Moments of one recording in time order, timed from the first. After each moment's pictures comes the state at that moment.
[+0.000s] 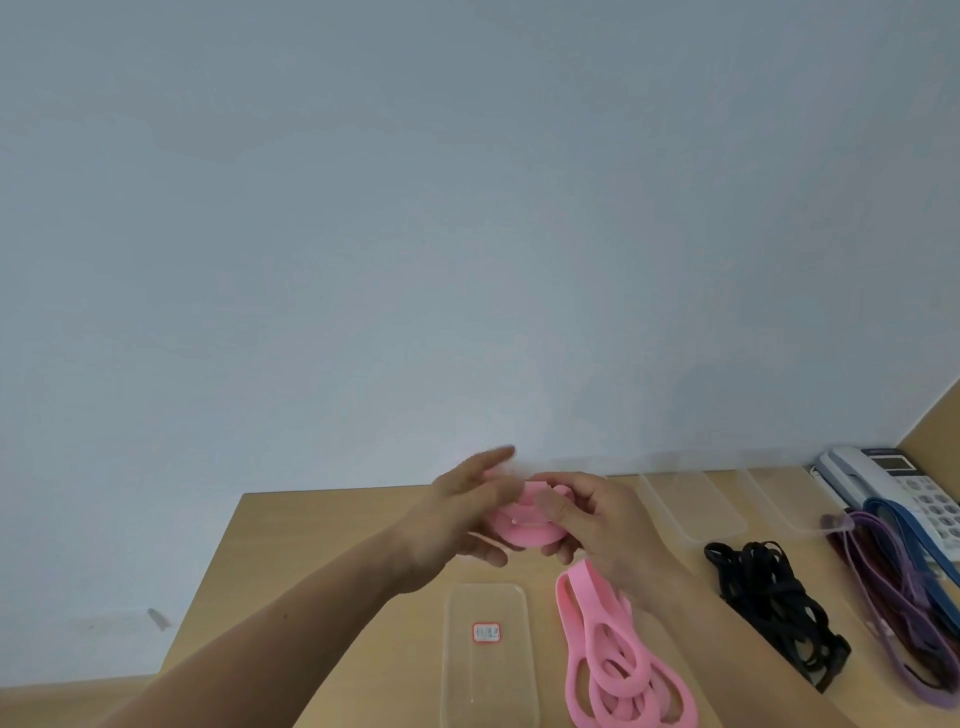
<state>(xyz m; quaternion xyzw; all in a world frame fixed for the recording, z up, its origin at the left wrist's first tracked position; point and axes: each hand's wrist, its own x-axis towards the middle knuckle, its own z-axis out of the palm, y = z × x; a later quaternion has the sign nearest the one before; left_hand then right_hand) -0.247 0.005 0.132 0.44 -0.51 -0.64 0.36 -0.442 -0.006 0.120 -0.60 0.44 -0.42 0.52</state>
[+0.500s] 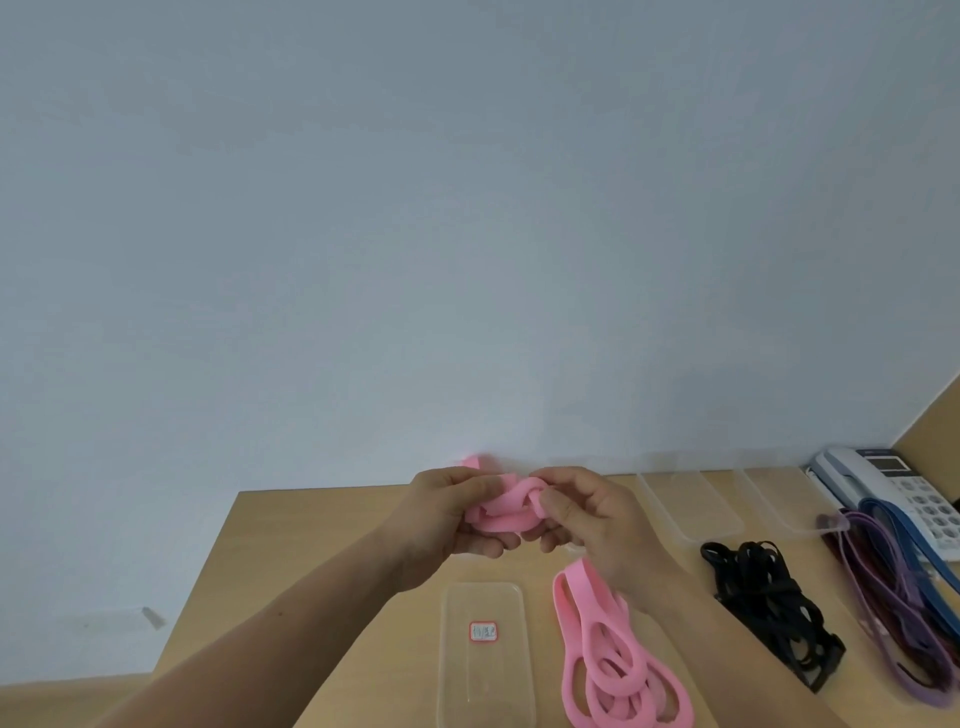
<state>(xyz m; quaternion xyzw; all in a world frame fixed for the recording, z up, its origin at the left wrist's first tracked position) -0.245 0.001 0.125 0.45 -0.45 -0.66 0.41 -0.444 -0.005 0.116 -0.58 0.40 -0.44 0.56</state>
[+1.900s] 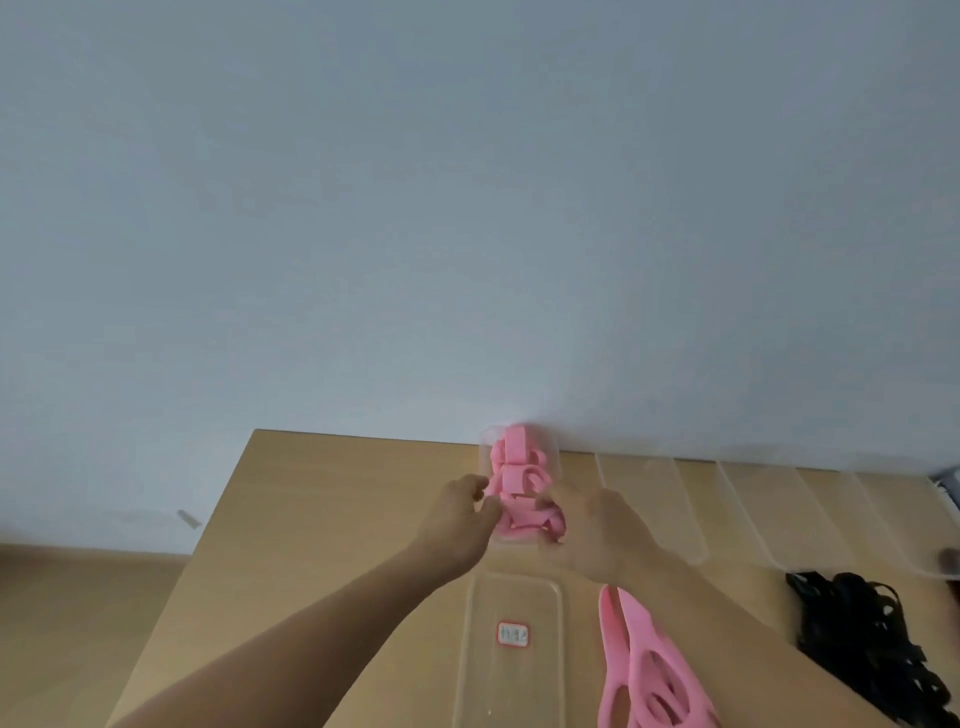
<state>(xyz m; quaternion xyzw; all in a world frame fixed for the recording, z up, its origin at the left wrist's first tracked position) -0.225 -0.073 -0.003 0.70 -0.50 -0.44 0.24 -0.414 -0.117 0.001 -0.86 0.46 -0.10 0.18</state>
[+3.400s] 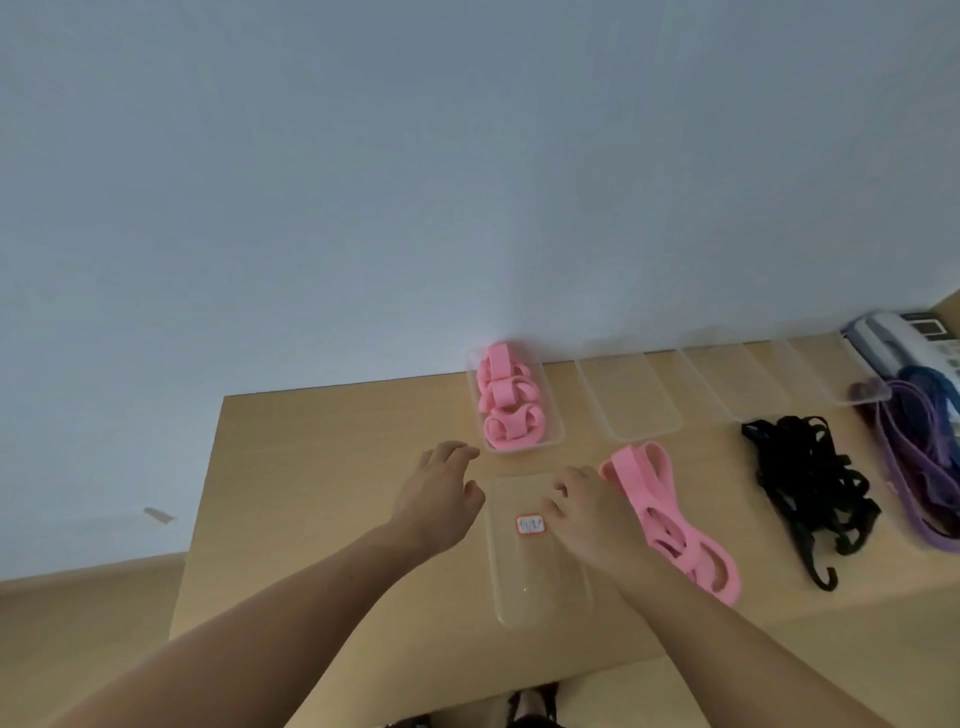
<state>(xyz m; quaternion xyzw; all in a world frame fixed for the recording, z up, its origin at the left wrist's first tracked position) -0.182 -0.025 -0.054 0.62 -0.71 -0.29 0.14 -0.392 -0.016 -0.054 -0.70 0.69 -0.03 0.20</state>
